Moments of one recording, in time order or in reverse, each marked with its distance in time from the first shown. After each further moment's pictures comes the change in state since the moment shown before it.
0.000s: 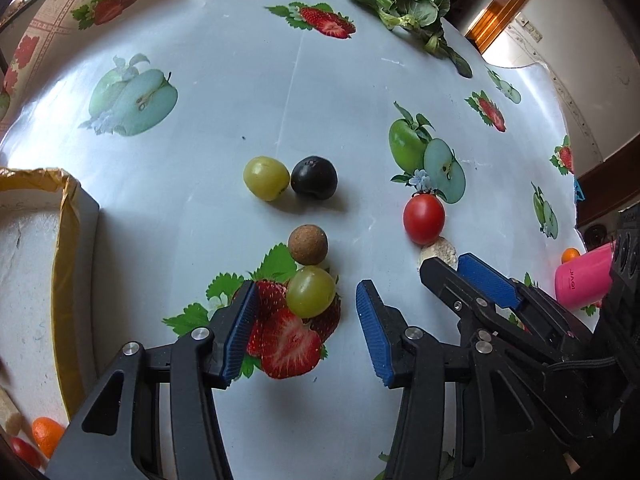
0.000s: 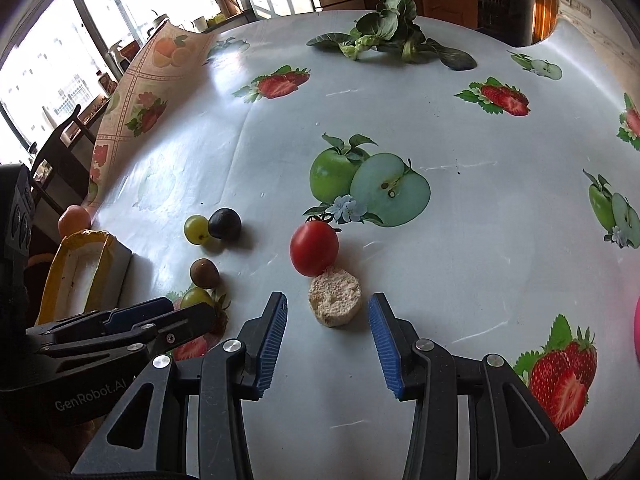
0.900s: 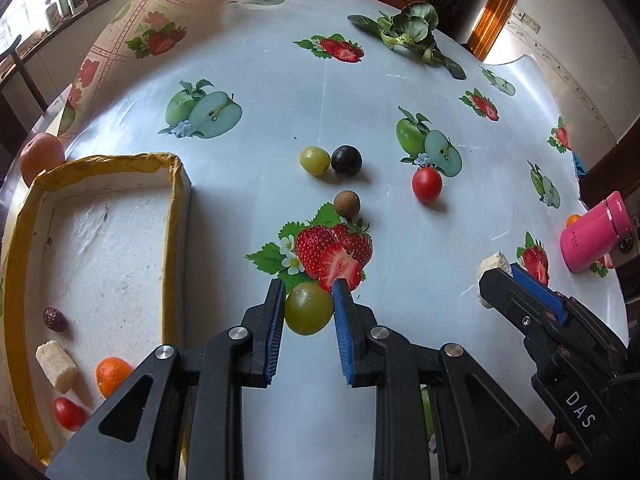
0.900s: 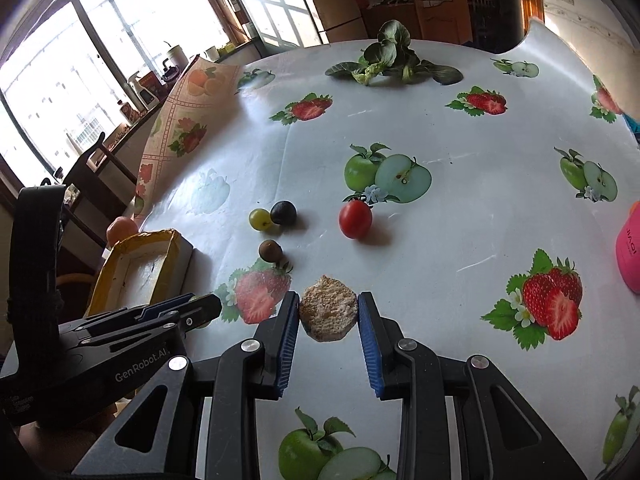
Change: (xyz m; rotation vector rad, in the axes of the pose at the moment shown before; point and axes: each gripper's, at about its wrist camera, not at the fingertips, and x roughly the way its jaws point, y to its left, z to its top) left arm -0.068 0.014 -0.046 0.044 -0.075 0.114; right arm -0.074 0.018 -0.041 0.068 -0.089 0.092
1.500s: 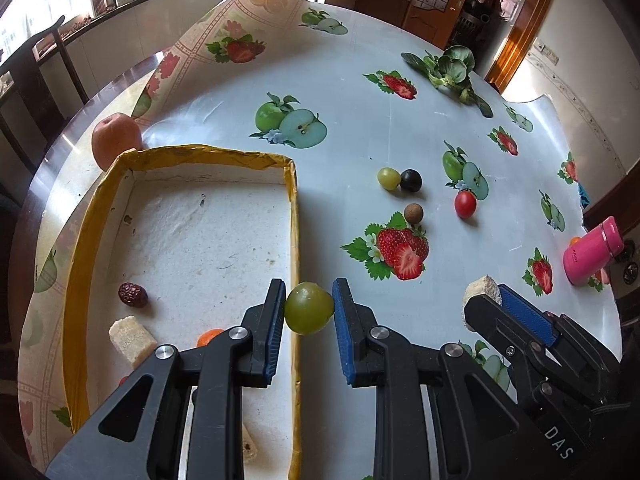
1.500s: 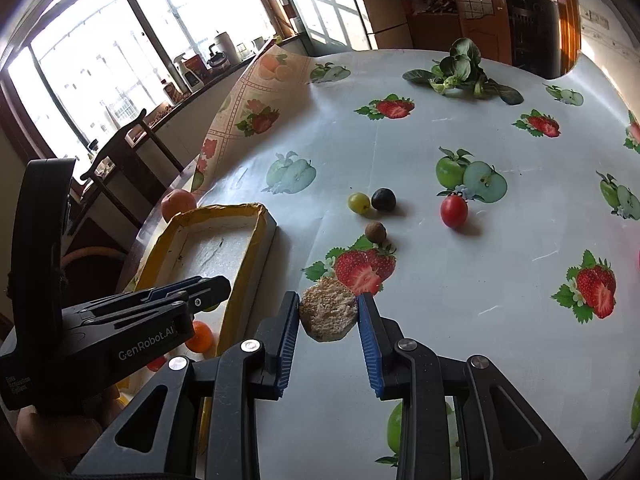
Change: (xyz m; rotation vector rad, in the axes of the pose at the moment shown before) left arm -0.049 0.070 -0.018 -0.090 -0.062 0.037; right arm -0.015 0.087 -0.021 -0.105 0.002 0.081
